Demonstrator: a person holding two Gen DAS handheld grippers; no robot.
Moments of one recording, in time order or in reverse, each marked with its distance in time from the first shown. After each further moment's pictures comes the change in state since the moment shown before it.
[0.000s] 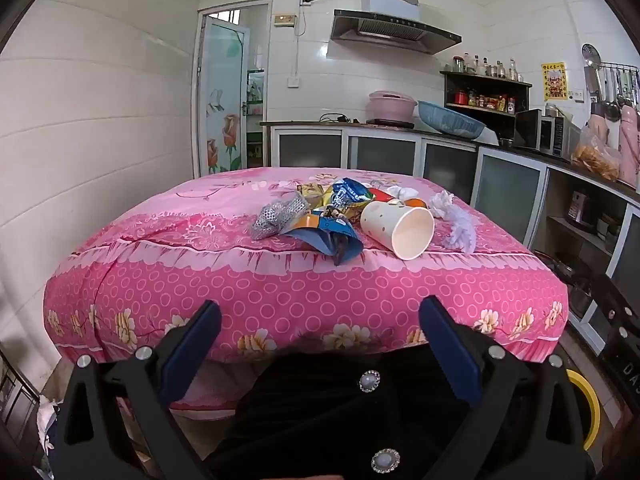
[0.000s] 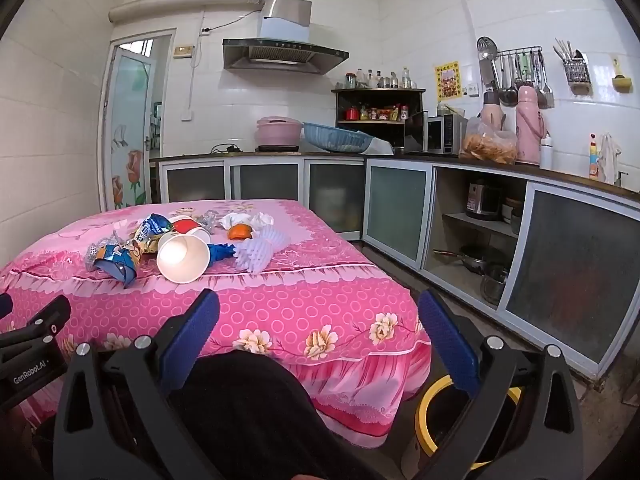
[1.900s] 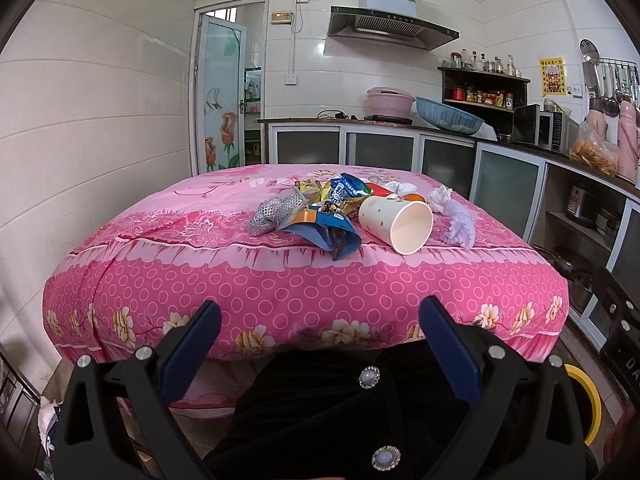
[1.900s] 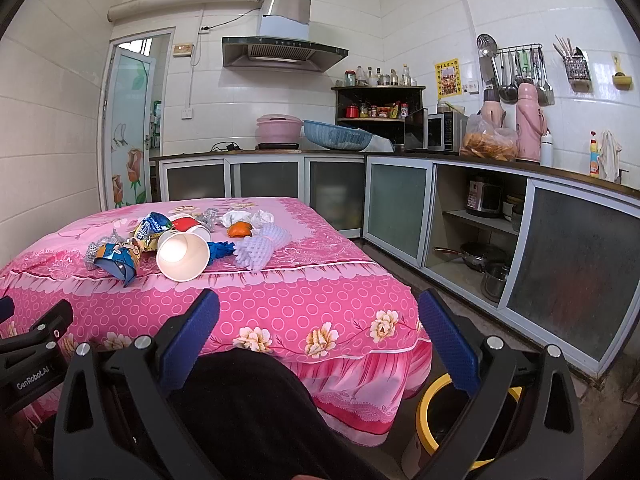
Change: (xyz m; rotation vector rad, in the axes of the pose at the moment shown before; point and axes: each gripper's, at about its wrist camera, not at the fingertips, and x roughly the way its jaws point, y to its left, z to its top) left arm 0.003 0.000 -0.005 0.008 0.014 -0.003; right arm 0.001 0.000 -0.001 0.002 0.014 -0.003
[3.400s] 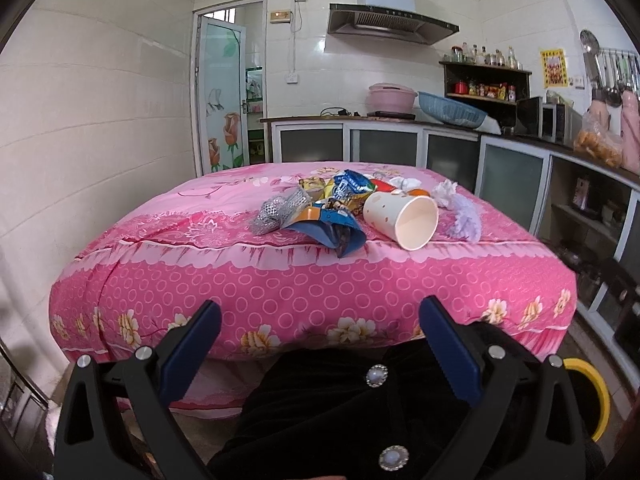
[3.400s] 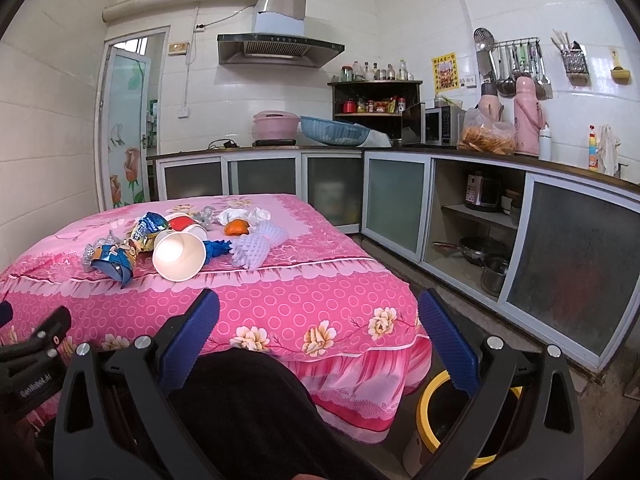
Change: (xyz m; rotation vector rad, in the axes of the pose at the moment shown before) left arm 0.005 -0.003 0.001 0.032 0.019 0.032; right arm 0.009 -0.007 0.005 0.024 0.032 0.008
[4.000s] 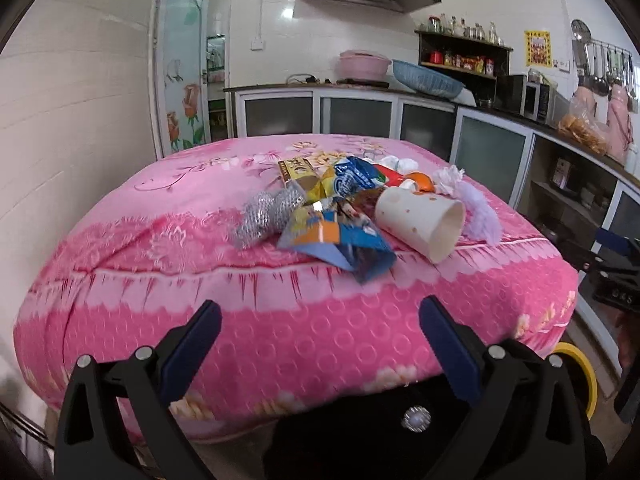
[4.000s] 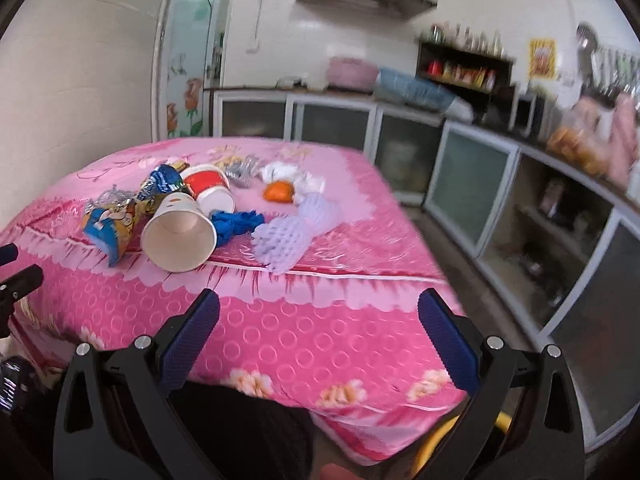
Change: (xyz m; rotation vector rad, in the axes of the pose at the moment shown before) left arm 0.086 0.044 0.054 0.051 0.143 -0.169; right arm 0.148 0.025 0.046 -0.189 0.268 0.246
